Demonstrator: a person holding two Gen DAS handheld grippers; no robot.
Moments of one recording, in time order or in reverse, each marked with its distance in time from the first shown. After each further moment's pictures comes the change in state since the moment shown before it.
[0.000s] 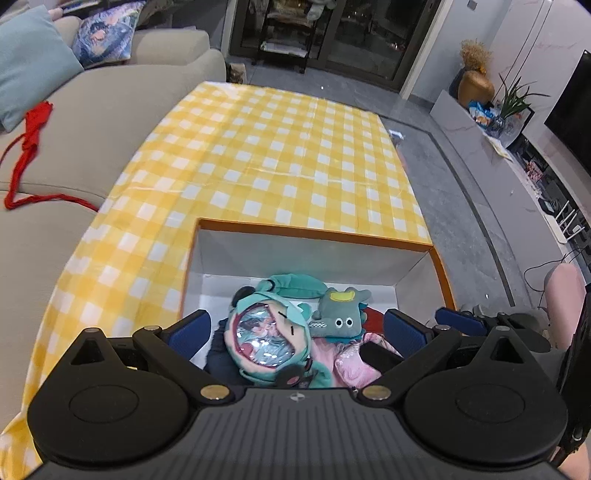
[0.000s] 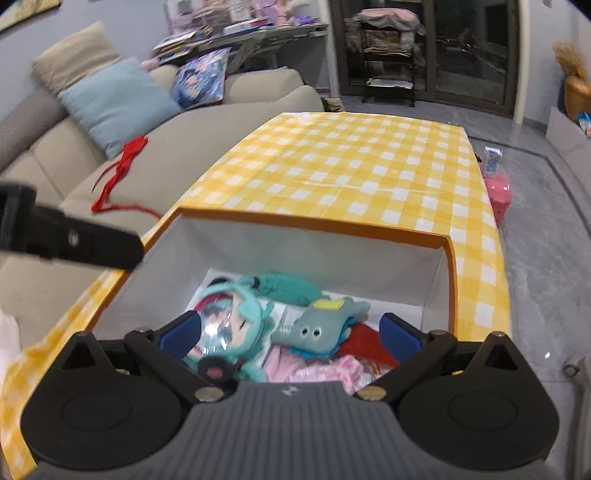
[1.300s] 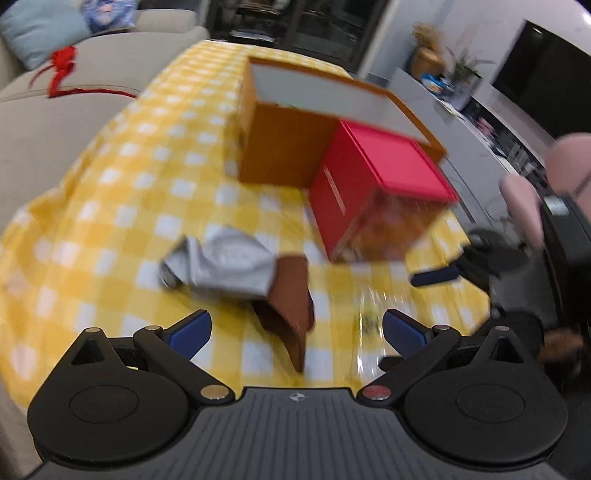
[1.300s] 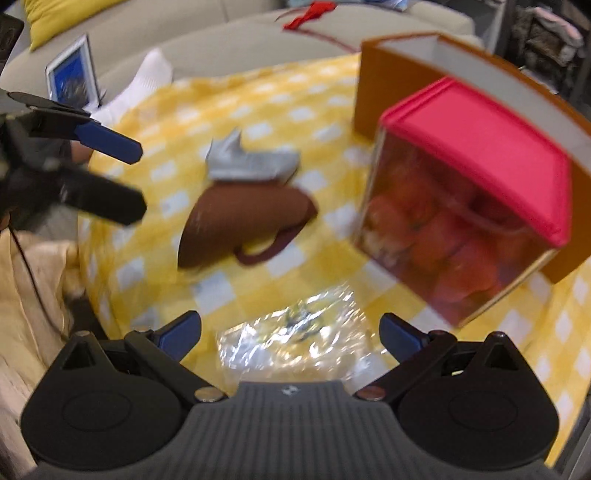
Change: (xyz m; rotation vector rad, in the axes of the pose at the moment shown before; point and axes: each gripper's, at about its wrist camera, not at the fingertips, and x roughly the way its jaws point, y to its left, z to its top) left arm -0.093 0.086 -0.281 0.091 0.006 -0.140; right arm -0.072 0.131 -0.234 -0.441 0.283 0.247
